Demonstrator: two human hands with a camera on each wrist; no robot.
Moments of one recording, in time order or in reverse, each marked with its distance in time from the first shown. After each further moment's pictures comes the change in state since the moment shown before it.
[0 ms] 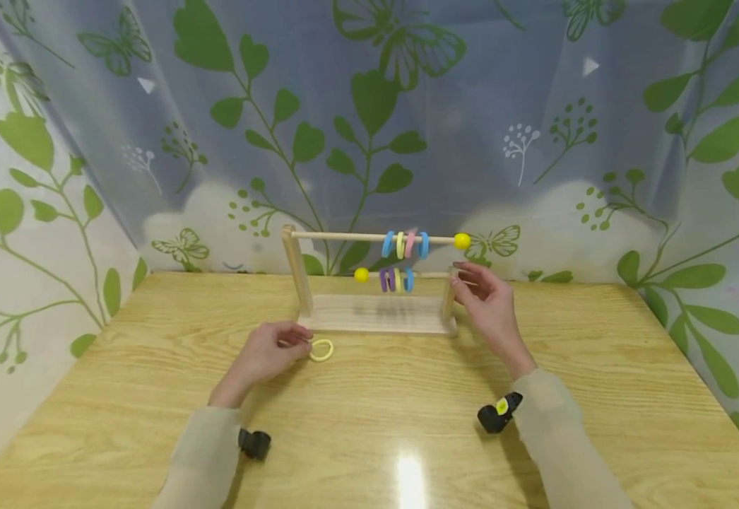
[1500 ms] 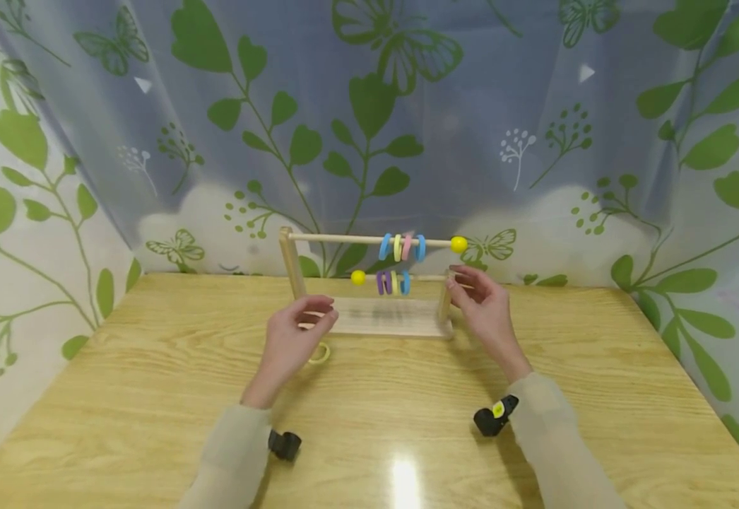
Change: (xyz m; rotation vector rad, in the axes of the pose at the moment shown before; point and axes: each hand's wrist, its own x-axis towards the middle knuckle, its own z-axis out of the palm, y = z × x) left_hand 0.012 0.046 0.032 -0.334 0.263 0.230; right_hand 0.001 0.002 -0.001 0.027 -0.001 -0.004
